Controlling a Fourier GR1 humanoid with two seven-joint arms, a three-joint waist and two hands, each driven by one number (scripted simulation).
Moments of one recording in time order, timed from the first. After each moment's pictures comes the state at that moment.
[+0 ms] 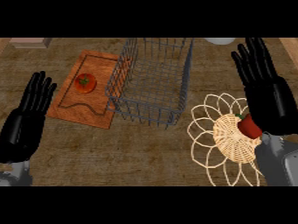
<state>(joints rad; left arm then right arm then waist) -0.07 0.37 -0.12 -1.68 0.32 0.17 -0.12 -0.31 -0.20 0.08 -1.72 -0.31 -0.11 0.03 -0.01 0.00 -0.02</state>
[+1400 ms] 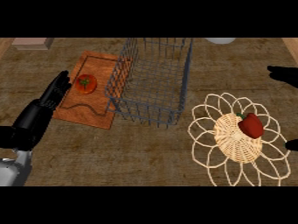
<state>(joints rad) -0.16 0.46 -0.19 -1.58 0.20 0.04 -0.03 -0.21 -0.79 0.00 -1.73 0.27 0.34 -0.28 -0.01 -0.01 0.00</state>
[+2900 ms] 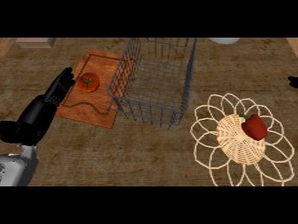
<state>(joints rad) -0.19 0.36 -0.11 -1.56 0.11 -0.06 -0.01 -0.21 -0.89 -0.09 -1.58 0.41 0.68 -0.37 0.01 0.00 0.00</state>
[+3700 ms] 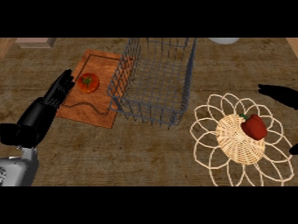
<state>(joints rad) -0.16 0.30 -0.05 -1.57 0.05 -0.12 0.00 -0.25 -0.68 -0.03 -1.31 0.69 0.45 -0.59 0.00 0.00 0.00</state>
